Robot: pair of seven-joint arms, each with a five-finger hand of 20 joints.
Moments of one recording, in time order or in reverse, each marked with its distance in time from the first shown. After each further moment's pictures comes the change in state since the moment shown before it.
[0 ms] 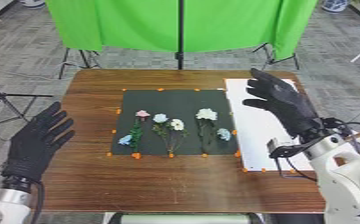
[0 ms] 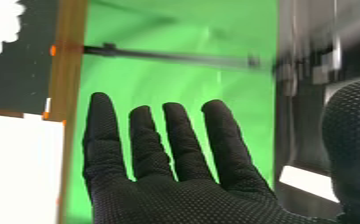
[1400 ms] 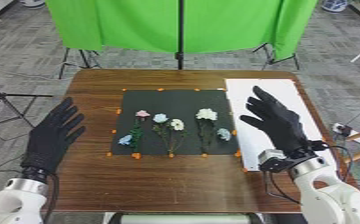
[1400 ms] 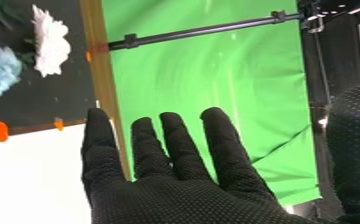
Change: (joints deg) left arm -7.1 -3.8 3.3 3.8 3.5 -3.2 -3.5; right arm -6.2 -4.2 -3.4 1.1 1.8 6.5 -2.0
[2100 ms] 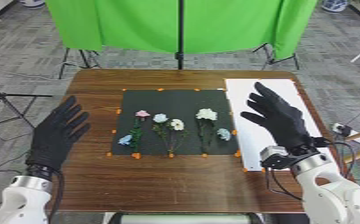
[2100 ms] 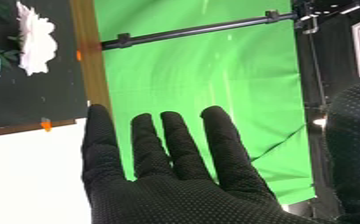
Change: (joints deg) left arm -2.0 -0.9 1.1 0.8 -1.2 -0.2 -0.5; right arm 1.2 0.8 0.4 0.1 0.9 0.1 0.1
